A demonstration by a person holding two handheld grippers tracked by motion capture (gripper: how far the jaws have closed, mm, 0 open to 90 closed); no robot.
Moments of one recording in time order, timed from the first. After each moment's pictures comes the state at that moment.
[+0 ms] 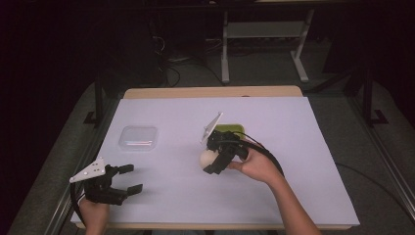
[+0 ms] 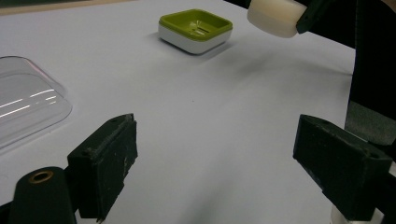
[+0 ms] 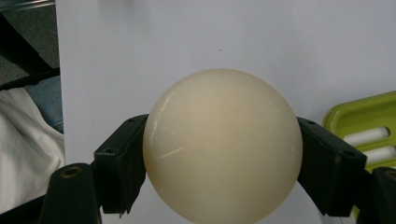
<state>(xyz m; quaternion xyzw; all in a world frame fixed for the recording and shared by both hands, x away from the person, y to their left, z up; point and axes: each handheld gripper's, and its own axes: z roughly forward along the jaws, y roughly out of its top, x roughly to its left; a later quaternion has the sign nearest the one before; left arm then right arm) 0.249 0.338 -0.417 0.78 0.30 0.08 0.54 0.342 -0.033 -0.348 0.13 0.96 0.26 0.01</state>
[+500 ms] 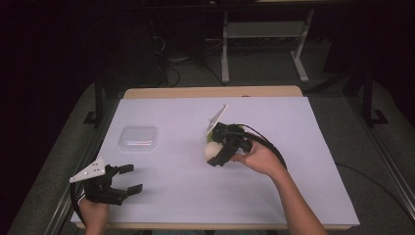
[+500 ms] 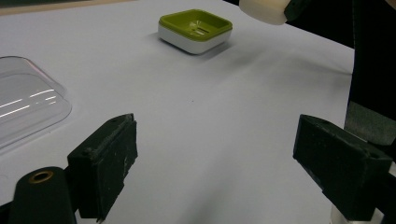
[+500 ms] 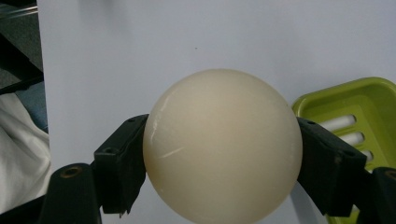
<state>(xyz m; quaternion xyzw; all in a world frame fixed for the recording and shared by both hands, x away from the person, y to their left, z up) 0.249 0.338 -0.417 0.78 0.30 0.08 0.54 0.359 -0.045 -0.342 0.15 0.95 0.26 0.01</state>
